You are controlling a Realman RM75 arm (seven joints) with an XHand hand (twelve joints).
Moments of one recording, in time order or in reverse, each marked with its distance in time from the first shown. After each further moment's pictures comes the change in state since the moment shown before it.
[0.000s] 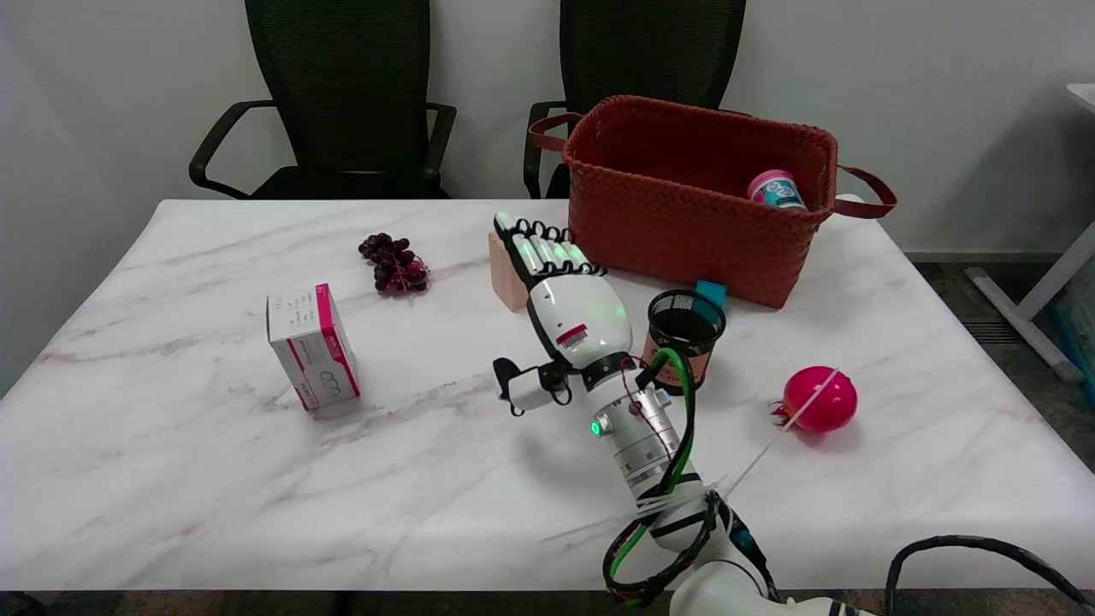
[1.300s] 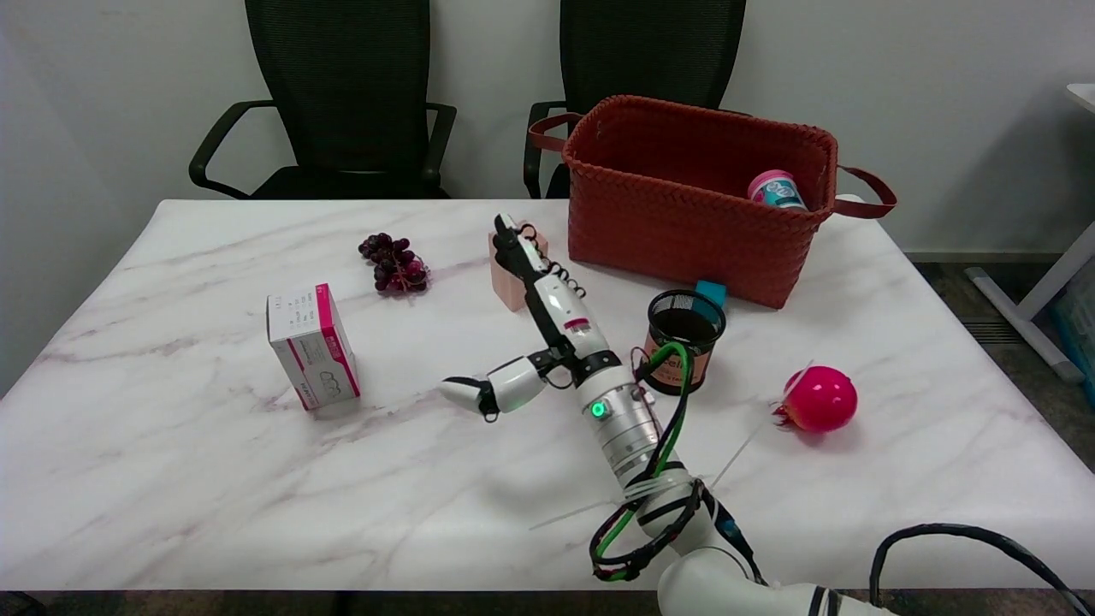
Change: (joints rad) arm 0.044 -0.022 -0.003 -0.049 0.093 -0.069 0.554
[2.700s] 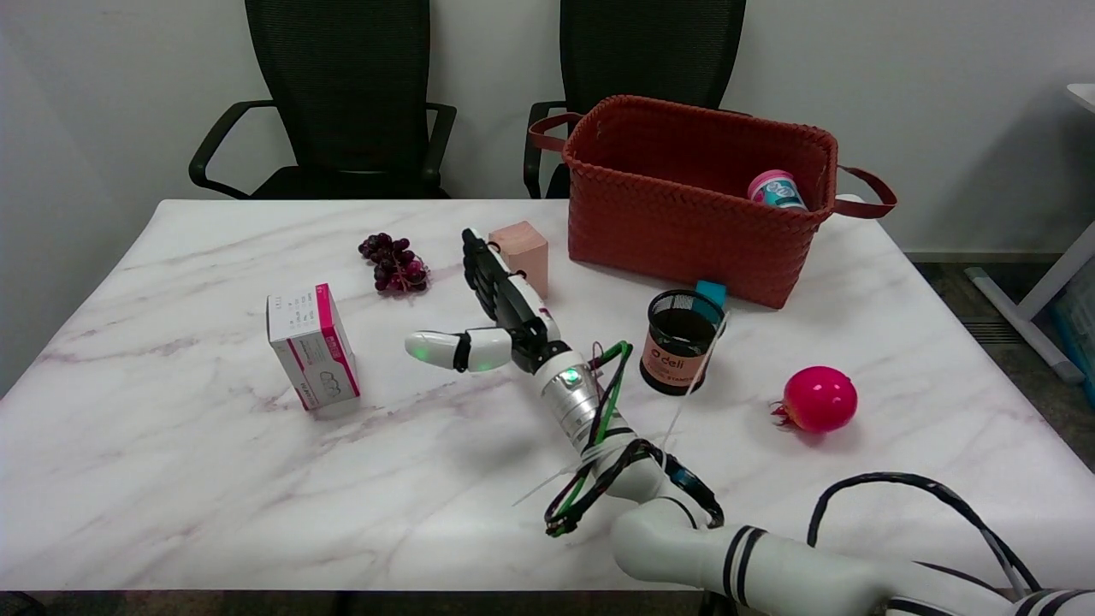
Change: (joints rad) arm 0.231 -0.126 0.002 -0.446 -0.166 -0.087 0.936
